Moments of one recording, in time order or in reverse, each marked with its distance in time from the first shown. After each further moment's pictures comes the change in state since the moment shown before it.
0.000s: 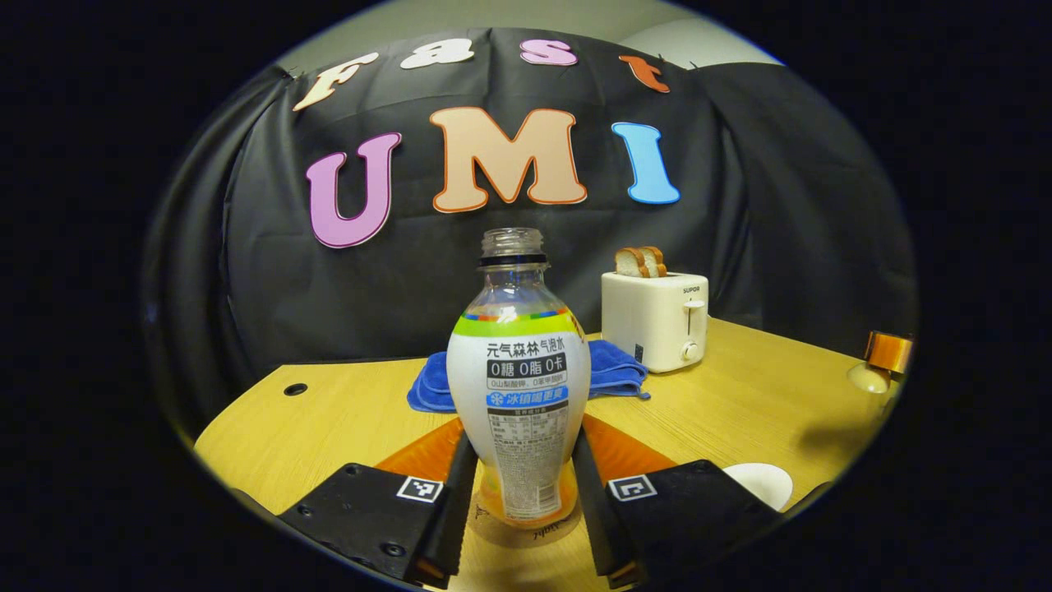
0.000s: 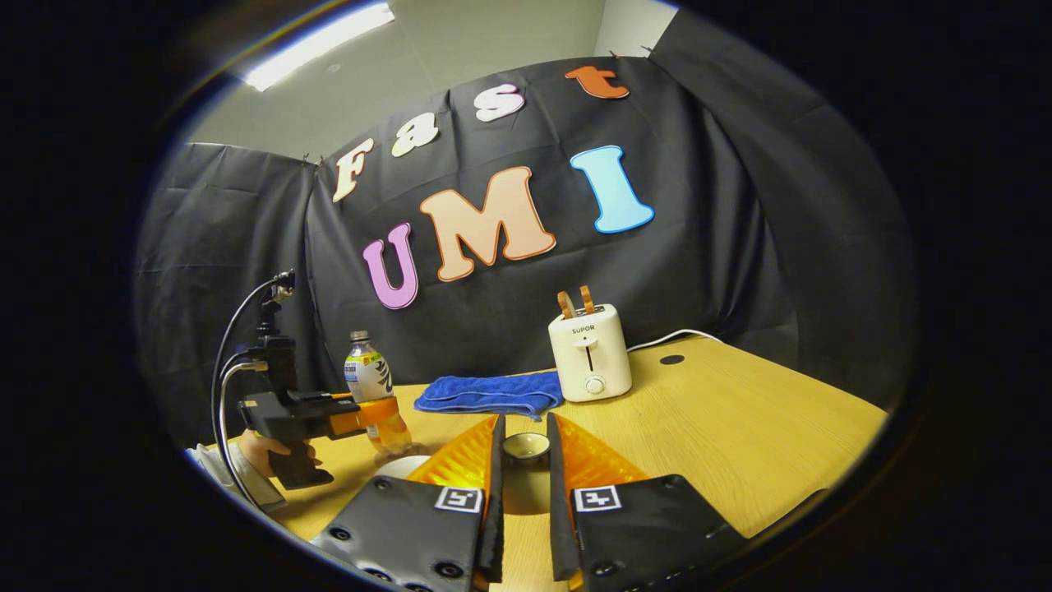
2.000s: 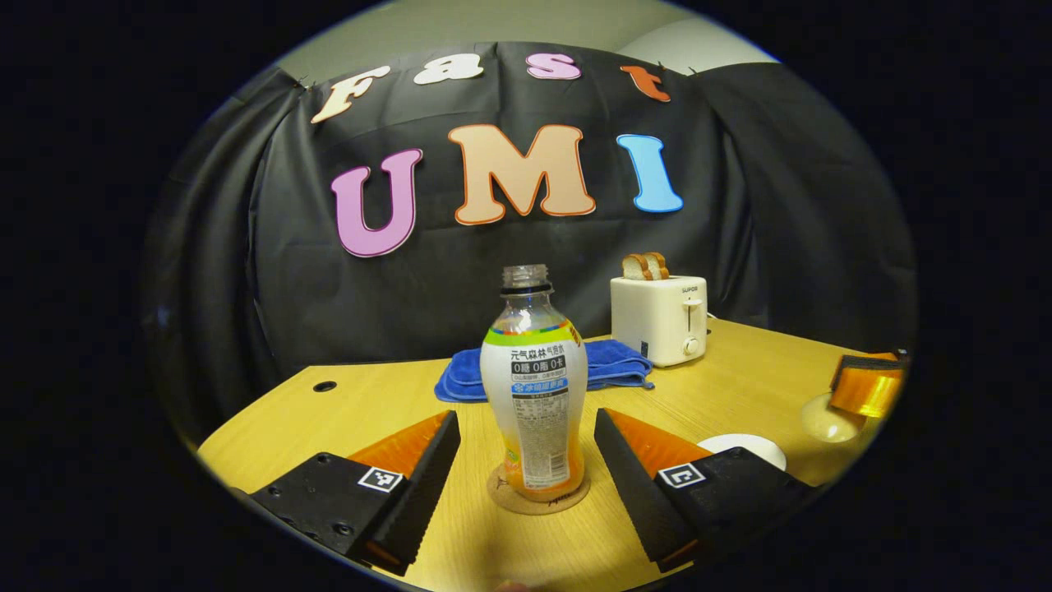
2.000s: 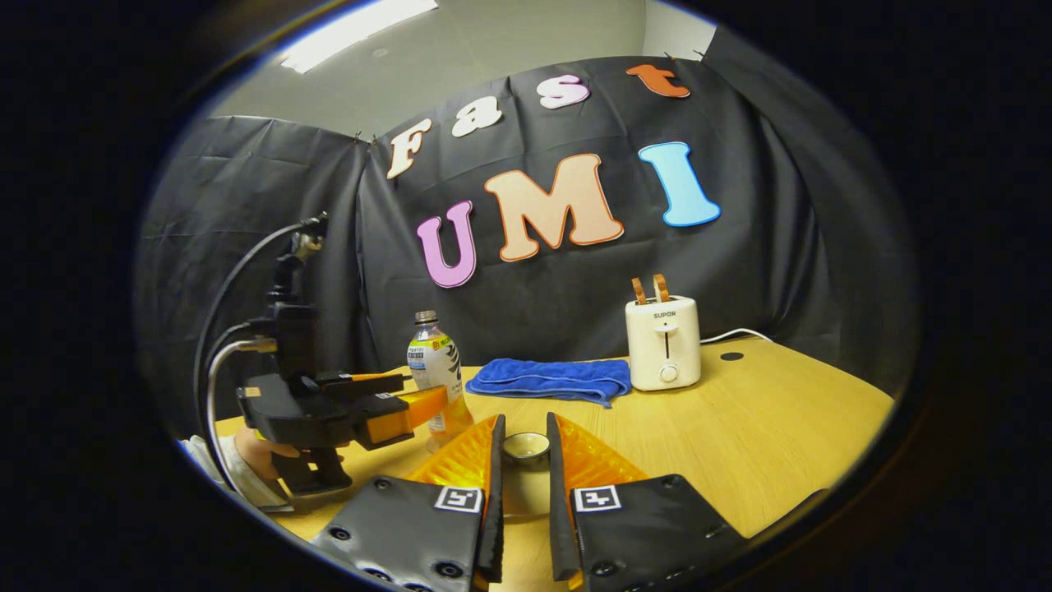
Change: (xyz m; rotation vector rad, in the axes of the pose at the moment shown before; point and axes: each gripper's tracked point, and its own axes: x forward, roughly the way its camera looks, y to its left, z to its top) left arm -0.061 0.011 0.000 0.034 -0.068 0.064; right arm 0.007 0.097 -0.040 -0.076 0.034 0.141
